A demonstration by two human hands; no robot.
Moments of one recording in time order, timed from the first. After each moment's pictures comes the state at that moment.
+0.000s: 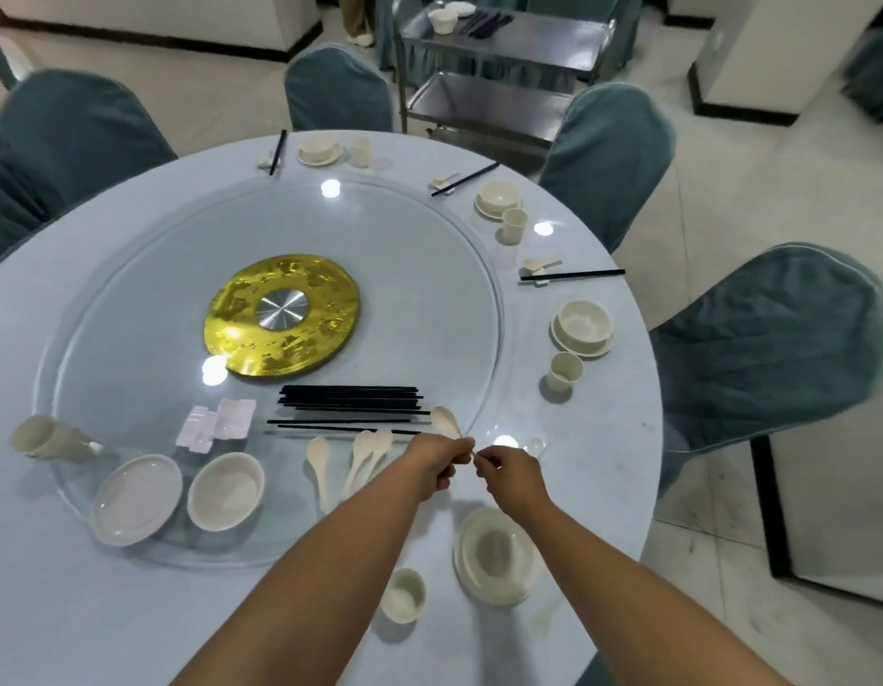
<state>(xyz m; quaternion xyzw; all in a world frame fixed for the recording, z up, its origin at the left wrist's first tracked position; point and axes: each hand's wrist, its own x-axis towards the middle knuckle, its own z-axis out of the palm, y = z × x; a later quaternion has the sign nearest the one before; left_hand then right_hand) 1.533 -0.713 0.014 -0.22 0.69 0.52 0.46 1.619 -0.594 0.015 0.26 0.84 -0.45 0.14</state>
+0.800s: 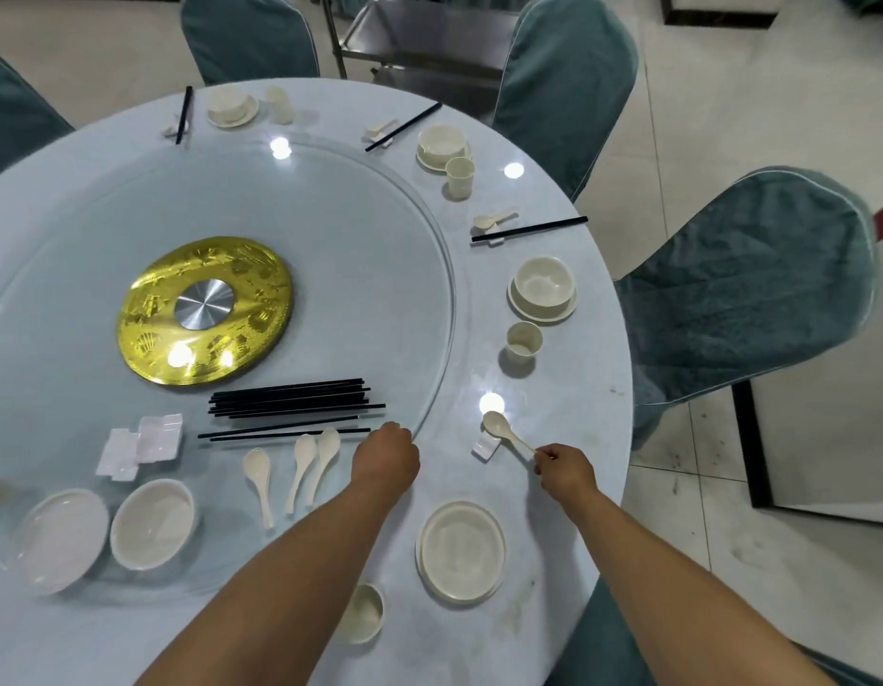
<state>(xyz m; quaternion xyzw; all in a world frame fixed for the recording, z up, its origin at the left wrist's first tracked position) 1.525 -0.696 -0.046 0.03 0.94 0.17 0.31 1.656 -0.466 -0.067 0.48 0.72 -0.48 0.16</state>
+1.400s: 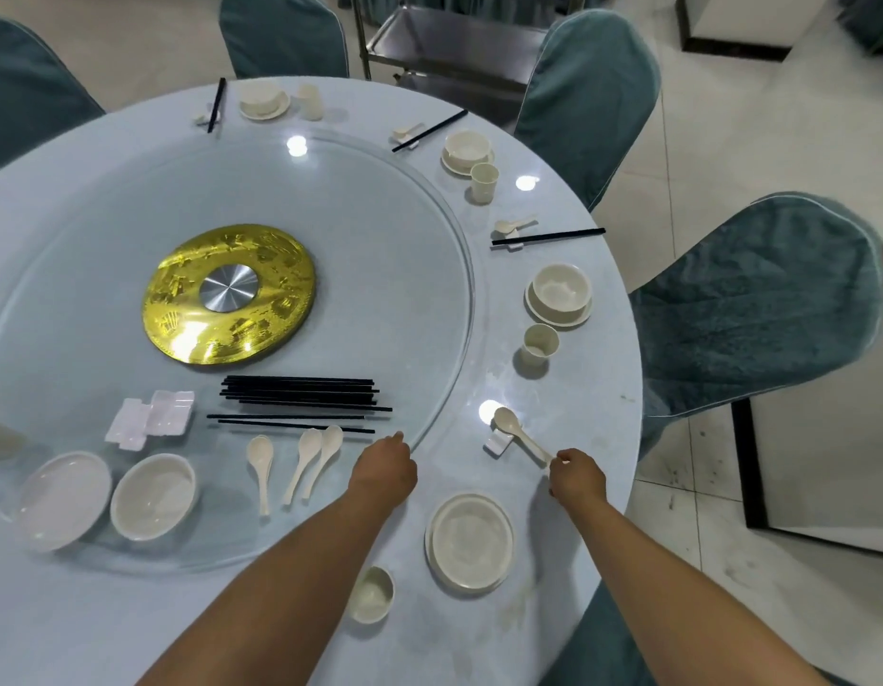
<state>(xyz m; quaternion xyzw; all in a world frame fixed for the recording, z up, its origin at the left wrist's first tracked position) 1.538 -0.728 -0.053 0.09 0.95 0.09 0.30 1.660 -0.482 -0.054 0.51 0.73 -0.42 0.16</state>
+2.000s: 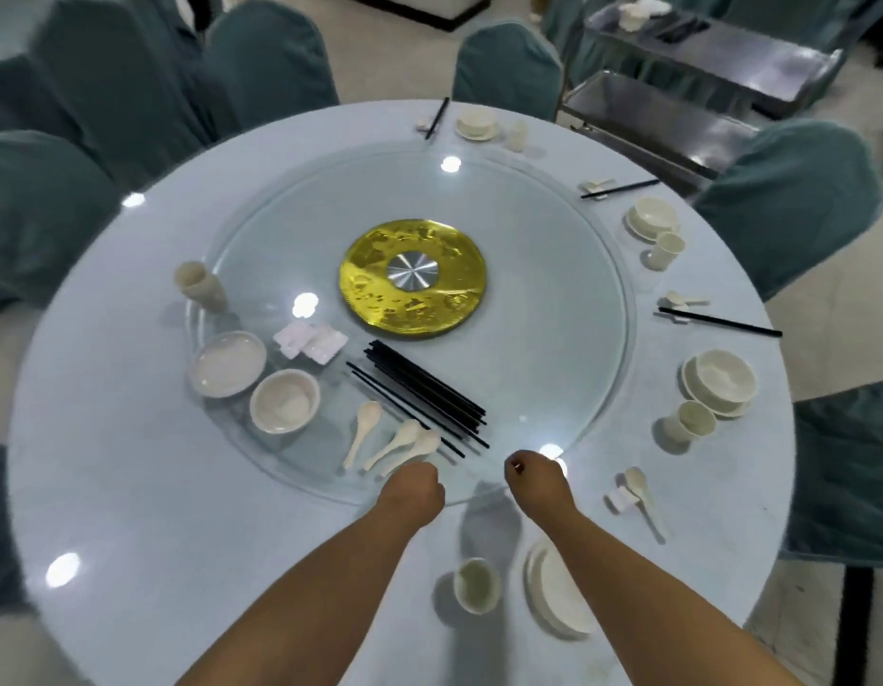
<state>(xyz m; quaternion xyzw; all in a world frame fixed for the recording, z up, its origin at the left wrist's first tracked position) 1.565 -0.888 -0.026 -0.03 0.93 0.17 0.33 1.570 -0.692 -0.011 0.14 0.91 -0.31 0.22</state>
